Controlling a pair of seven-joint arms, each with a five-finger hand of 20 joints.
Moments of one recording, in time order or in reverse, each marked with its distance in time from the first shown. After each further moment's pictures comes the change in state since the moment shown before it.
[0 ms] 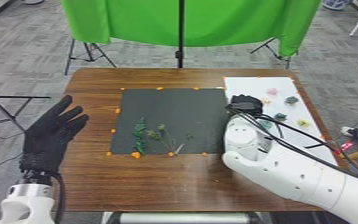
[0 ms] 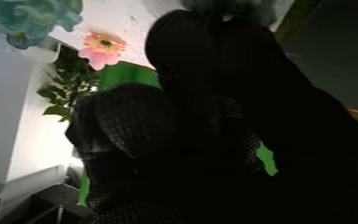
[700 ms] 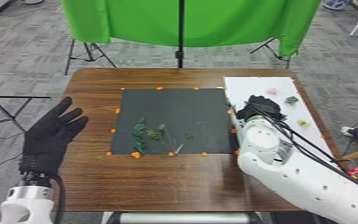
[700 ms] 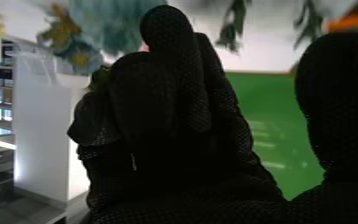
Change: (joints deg) left arm 0.9 0.3 0.0 -0.1 -0.1 0.1 0.7; right arm -9.1 4.0 11.7 -6.0 1.2 5.3 1.6
